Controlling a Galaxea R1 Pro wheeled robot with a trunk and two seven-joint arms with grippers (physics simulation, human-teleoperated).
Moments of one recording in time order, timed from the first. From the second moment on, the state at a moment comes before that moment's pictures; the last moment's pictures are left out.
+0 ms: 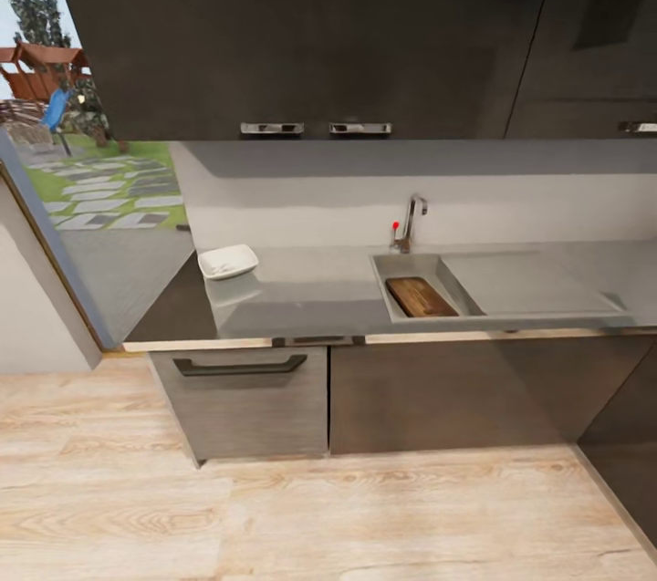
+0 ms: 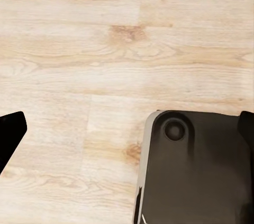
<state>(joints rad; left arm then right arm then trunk) 0.15 0.05 0.13 0.07 0.03 -1.04 0.02 -0.07 -0.06 -0.52 -0.02 0.39 -0.19 -0.03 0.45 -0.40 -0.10</state>
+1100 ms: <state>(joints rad) 0.15 0.05 0.13 0.07 0.03 -1.04 0.02 -0.07 -0.02 -0.52 -0.03 0.39 -0.20 -0.03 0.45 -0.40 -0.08</state>
